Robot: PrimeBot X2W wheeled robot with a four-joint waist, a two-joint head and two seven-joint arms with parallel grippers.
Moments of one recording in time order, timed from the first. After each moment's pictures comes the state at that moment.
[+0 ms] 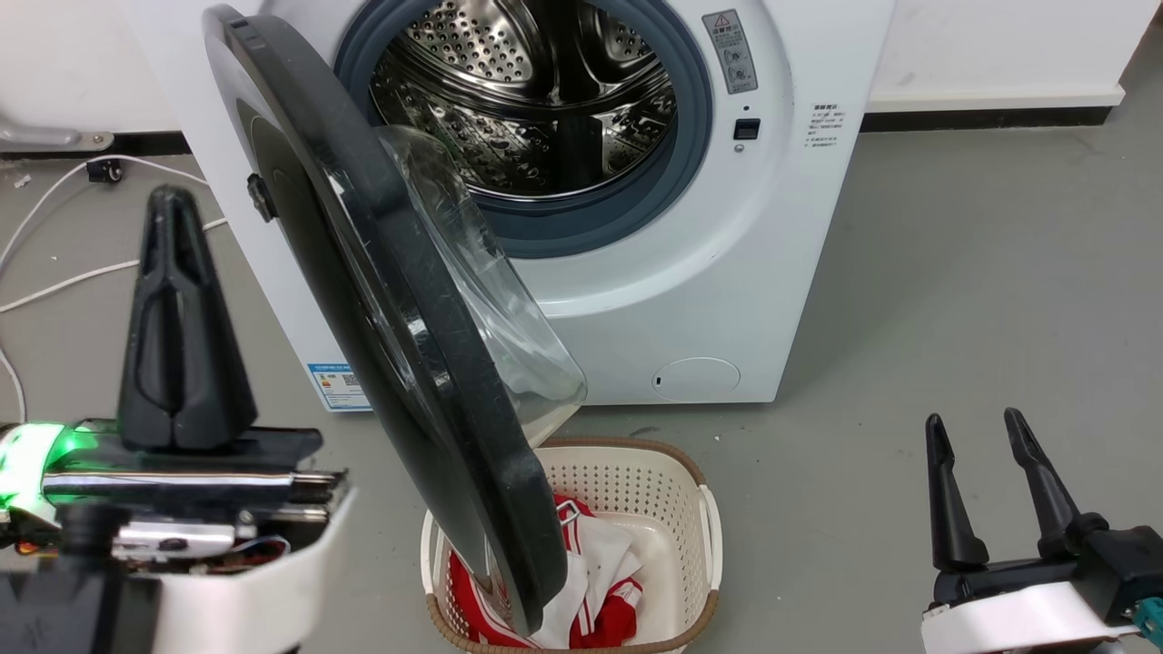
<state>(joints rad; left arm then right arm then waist) -0.14 0.06 0.00 -0.54 0.02 -0.04 -0.26 0.07 -0.05 -0.03 -0.05 0.09 0.13 -0.24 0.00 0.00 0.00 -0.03</state>
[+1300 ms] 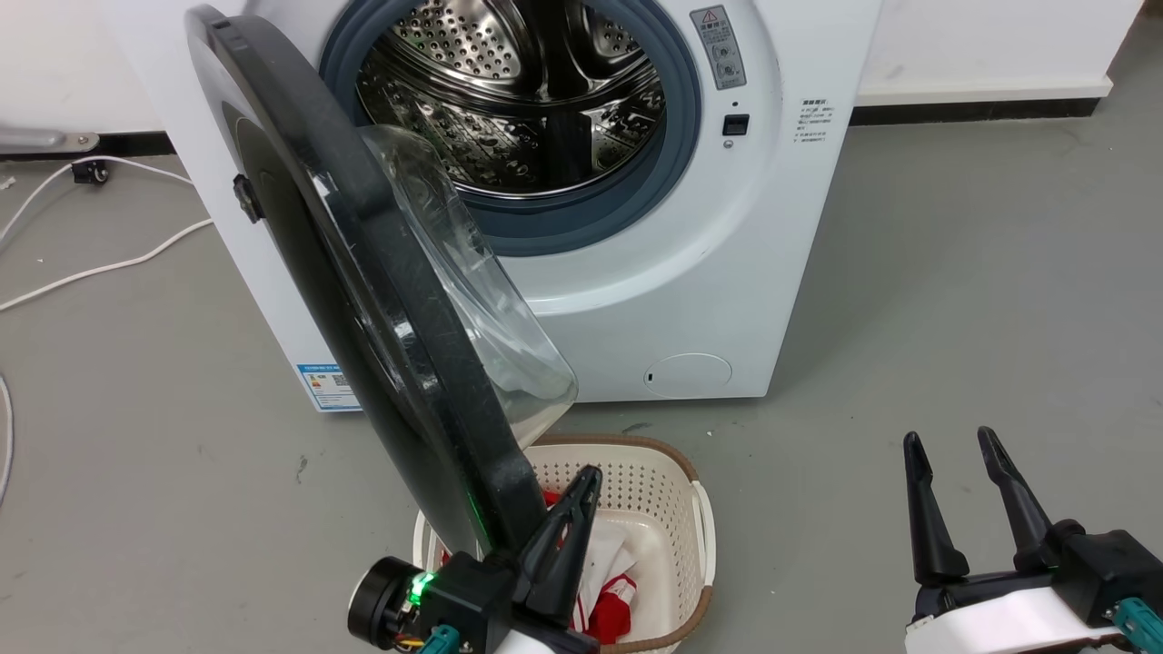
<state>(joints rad) 0.06 0.06 -0.44 -0.14 -0.15 -0.03 -0.10 0.08 -0.05 0.00 -0.02 0.14 0.13 -0.22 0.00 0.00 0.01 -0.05</state>
